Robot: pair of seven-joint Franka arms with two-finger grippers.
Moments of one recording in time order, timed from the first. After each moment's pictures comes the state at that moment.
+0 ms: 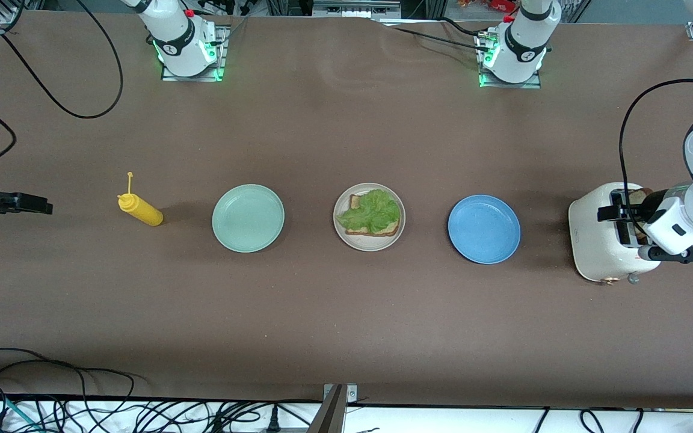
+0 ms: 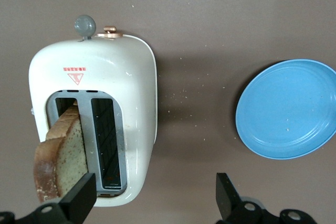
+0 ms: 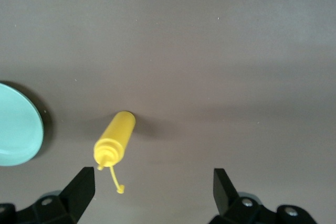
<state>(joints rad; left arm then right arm) 0.07 0.38 0.04 -1.56 0.04 1.71 0.10 0.11 0.40 -0.31 -1.41 0.07 1.65 -0.15</state>
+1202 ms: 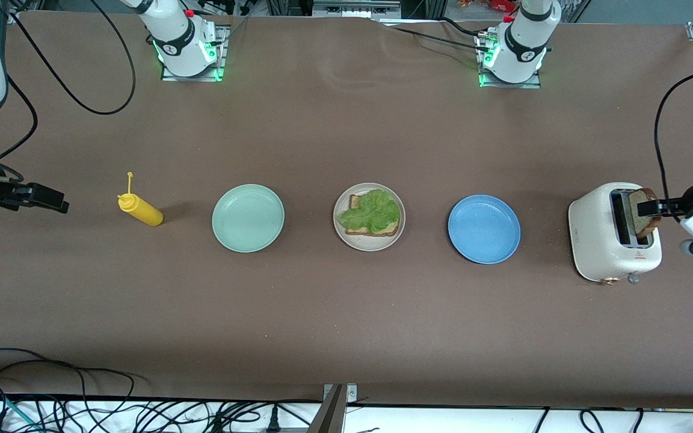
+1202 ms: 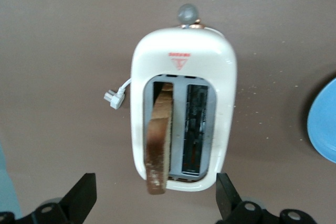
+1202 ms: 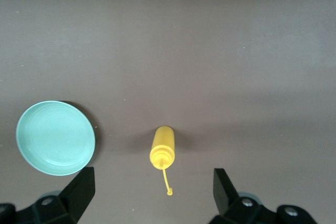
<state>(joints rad) 0.17 0.36 0.05 -1.55 0.19 1.70 0.10 0.17 0.27 -0.25 -1.42 0.07 1.67 -0.03</state>
